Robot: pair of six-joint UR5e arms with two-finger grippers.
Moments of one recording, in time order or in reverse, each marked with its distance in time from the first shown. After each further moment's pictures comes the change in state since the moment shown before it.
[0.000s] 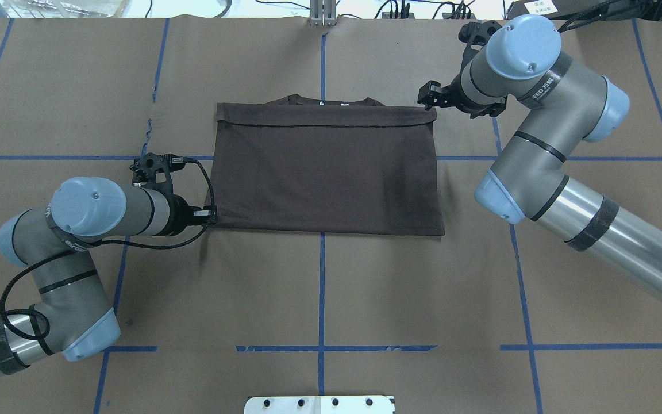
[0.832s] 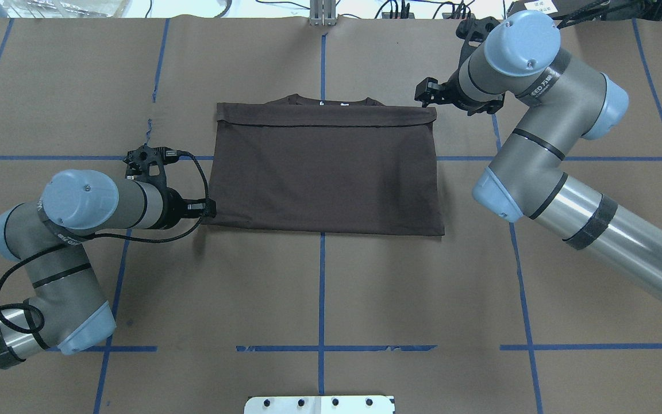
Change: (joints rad) left arm -0.022 0.007 -0.001 0.000 -0.001 0.030; right arm 0.001 0.007 0.005 0.000 0.000 0.001
